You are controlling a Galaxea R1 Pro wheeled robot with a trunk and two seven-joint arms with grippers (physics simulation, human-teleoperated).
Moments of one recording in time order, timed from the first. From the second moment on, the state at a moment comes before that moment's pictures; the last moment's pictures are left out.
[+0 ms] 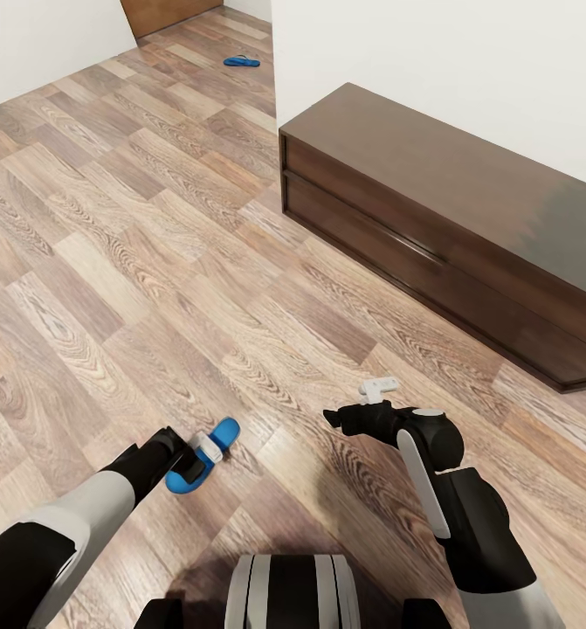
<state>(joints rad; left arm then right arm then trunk) -0.93 0.09 -0.41 -0.32 -0.35 0.52 -0.38 -0.53 0.03 0.18 -1.61 -0.14 1.04 0.09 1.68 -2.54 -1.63</state>
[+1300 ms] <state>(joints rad) -0.71 0.16 -0.33 -0.96 -0.35 0.69 -0.40 -0.53 0.03 0.18 -1.61 -0.14 1.04 0.09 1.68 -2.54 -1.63</state>
